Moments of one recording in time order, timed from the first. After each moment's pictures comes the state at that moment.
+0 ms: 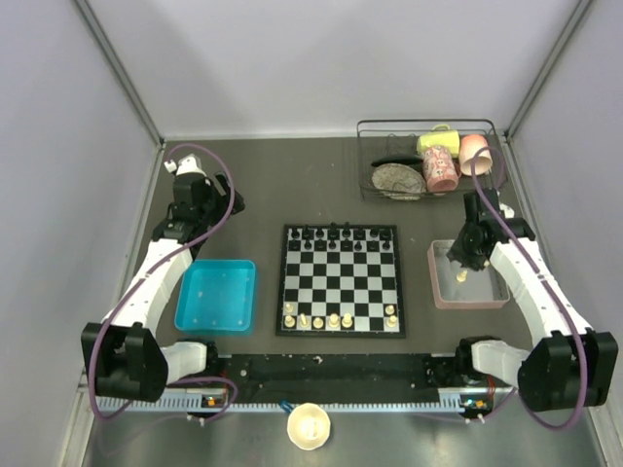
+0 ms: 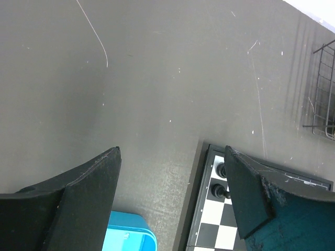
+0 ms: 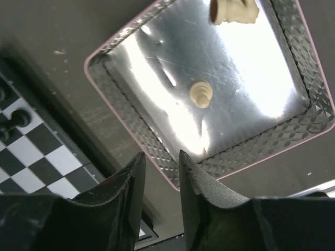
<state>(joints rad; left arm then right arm) -0.10 1.20 0.93 -0.26 -0.06 -0.52 0.12 1.14 0.95 -0.94 0.21 0.65</state>
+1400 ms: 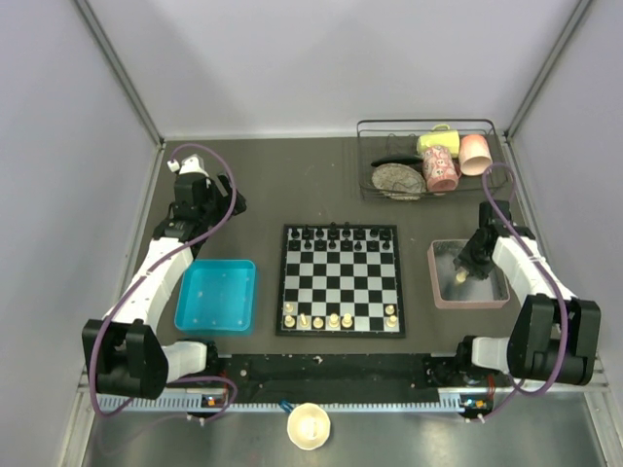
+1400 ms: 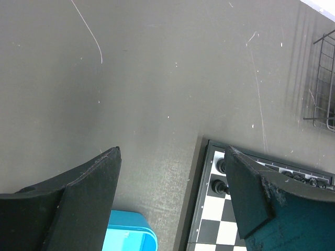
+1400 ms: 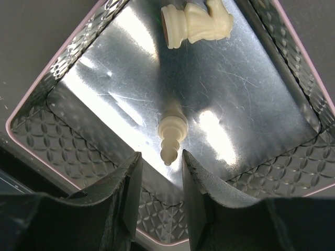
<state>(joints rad) -0.10 1.22 0.93 -0.26 -0.03 -0.50 -0.12 1.27 0.78 -0.73 0.11 0.60</state>
